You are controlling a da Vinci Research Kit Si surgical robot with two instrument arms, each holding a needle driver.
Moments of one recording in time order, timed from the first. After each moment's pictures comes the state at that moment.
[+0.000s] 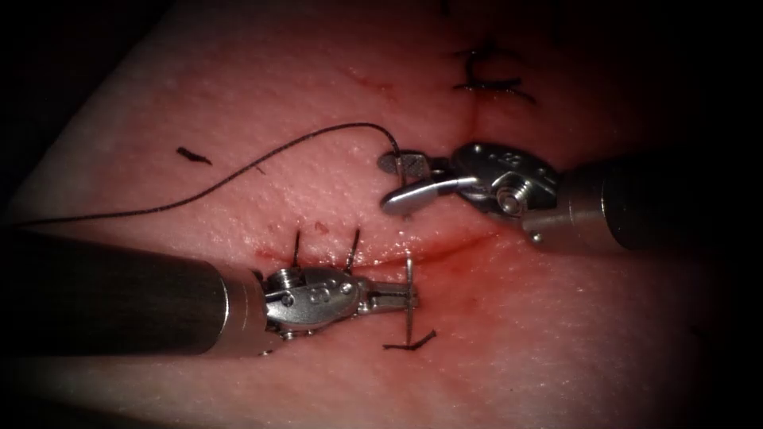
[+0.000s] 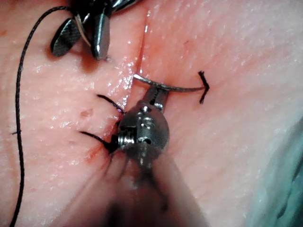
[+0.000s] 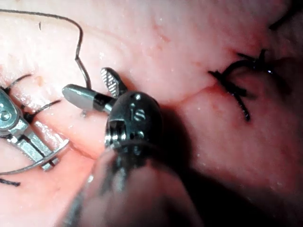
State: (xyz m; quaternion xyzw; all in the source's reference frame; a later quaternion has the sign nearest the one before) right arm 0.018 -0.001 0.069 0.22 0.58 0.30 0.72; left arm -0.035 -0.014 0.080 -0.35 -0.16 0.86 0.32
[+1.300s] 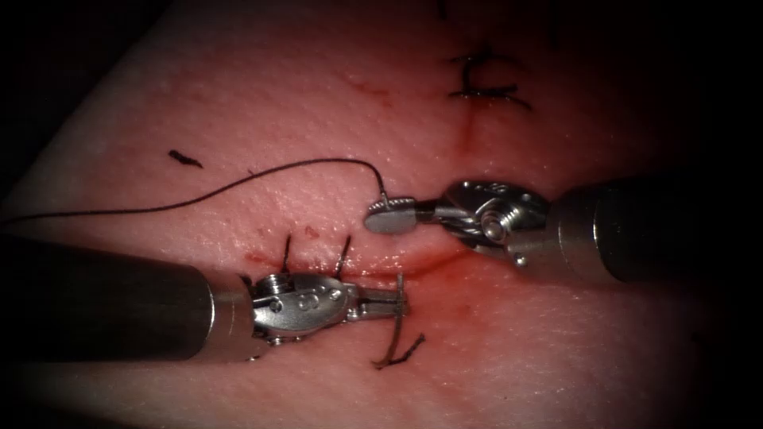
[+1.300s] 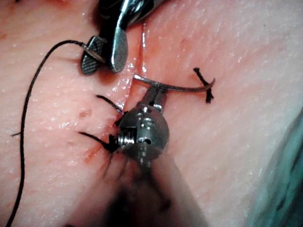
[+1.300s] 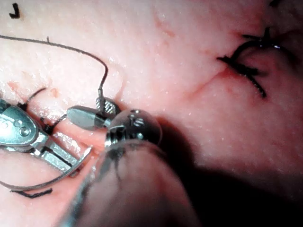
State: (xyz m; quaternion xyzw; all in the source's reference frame) right arm 0.017 -0.006 0.070 0.39 0.48 0.44 0.66; left arm -0.034 -0.014 0.076 -0.36 -0.14 0.87 0.30
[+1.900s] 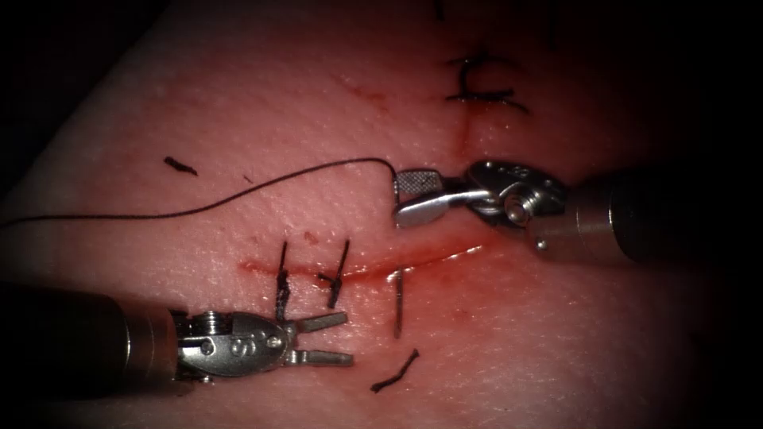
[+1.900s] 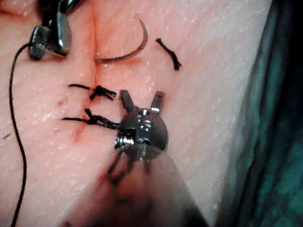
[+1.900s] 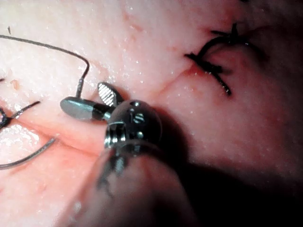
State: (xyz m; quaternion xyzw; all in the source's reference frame) right arm 0.015 -0.004 0.072 0.32 0.51 0.42 0.68; left arm -0.035 -0.012 0.068 -0.43 -0.07 0.87 0.22
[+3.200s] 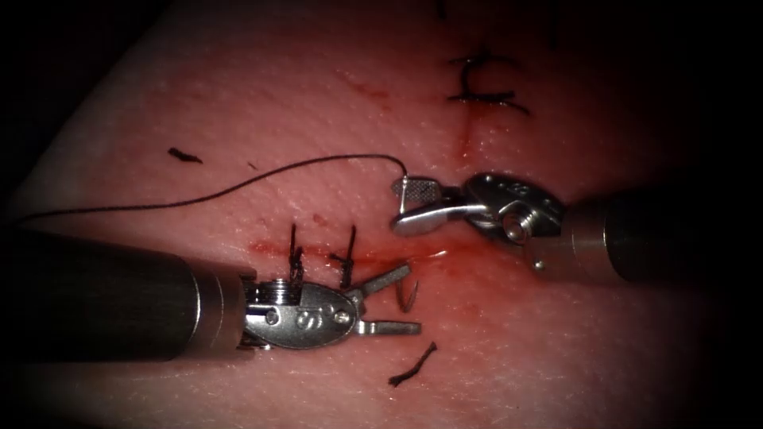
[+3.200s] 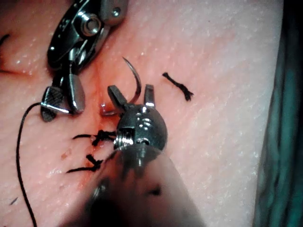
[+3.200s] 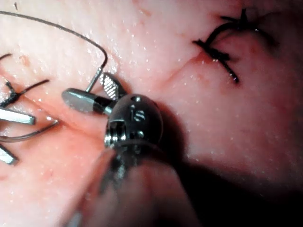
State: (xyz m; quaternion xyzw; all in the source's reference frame) right arm 0.015 -0.007 0.073 0.32 0.52 0.41 0.68; left arm -0.043 -0.005 0.067 -0.49 0.00 0.84 0.23
